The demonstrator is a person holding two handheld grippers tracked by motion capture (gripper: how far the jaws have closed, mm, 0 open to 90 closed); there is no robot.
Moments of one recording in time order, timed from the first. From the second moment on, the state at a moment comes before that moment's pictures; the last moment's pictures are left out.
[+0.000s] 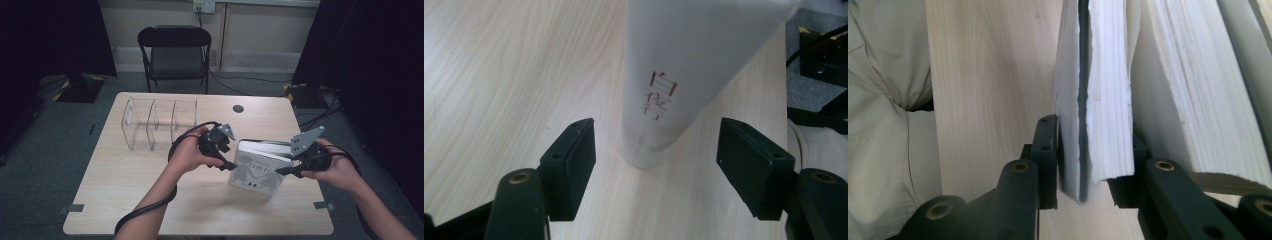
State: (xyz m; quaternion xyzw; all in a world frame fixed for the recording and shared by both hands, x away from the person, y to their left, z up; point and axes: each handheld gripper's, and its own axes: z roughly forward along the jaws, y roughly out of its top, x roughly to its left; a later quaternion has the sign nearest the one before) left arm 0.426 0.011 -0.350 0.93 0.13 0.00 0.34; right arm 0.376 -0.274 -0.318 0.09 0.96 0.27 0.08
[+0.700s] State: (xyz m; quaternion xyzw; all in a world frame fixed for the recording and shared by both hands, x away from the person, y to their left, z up) left arm 0.431 -0.014 -0.341 0.94 0.09 0.01 0.34; right arm 0.377 -0.275 -0.319 0.09 0.95 0.28 0.07
